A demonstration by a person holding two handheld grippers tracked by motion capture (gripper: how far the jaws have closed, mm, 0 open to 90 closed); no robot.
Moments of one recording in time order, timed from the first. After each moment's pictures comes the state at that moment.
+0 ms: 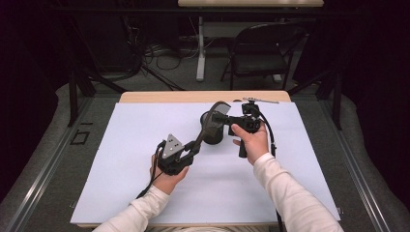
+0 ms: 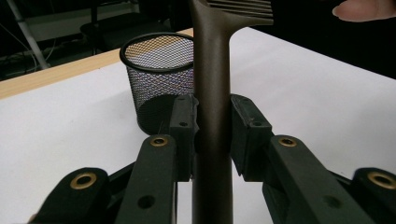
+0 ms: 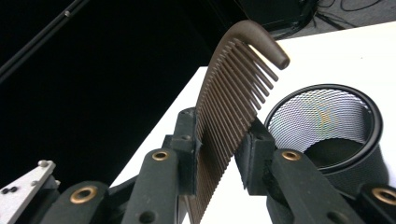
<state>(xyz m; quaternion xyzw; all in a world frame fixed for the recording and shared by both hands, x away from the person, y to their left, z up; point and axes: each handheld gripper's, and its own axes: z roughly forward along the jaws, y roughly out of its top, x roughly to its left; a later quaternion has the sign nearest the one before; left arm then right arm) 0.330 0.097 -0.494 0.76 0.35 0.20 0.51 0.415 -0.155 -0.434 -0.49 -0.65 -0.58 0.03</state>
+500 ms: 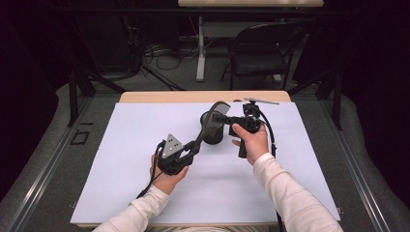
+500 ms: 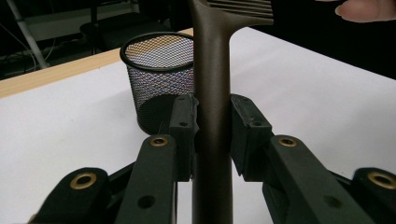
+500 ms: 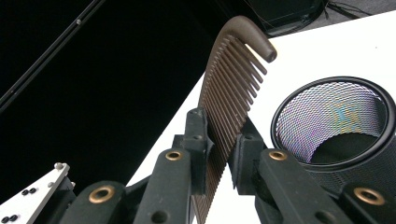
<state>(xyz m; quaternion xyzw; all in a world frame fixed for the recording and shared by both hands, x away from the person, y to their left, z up) 0.330 0.097 -0.495 0.76 0.35 0.20 0.51 0.417 -0.158 -0.438 -0.49 -0.64 -0.59 0.06</state>
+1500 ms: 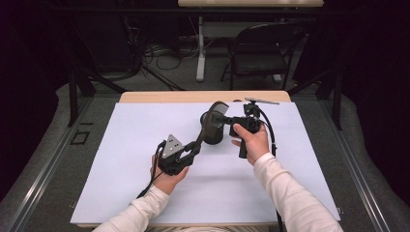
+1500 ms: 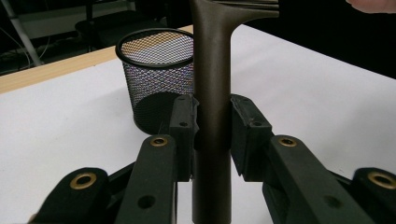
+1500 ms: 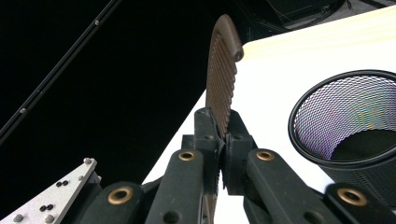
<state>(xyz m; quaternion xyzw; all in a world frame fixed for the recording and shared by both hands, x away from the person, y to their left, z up) 0.331 0.097 -0.498 0.76 0.34 0.19 0.51 0.417 -0.159 -0.437 -0.48 -0.63 -0.60 0.10</state>
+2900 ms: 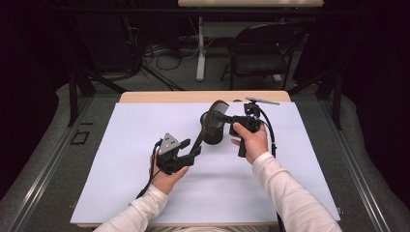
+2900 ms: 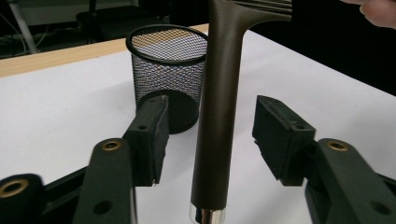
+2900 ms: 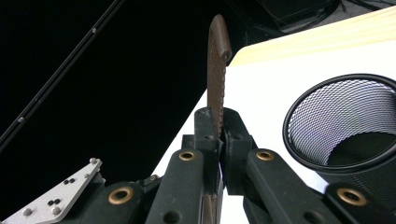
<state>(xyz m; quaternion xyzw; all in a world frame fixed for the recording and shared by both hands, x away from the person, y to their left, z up) 0.338 0.104 -0.501 0.75 0.37 0.18 0.52 0.421 -0.160 -0.440 -0.49 -0.62 -0.61 0.09</state>
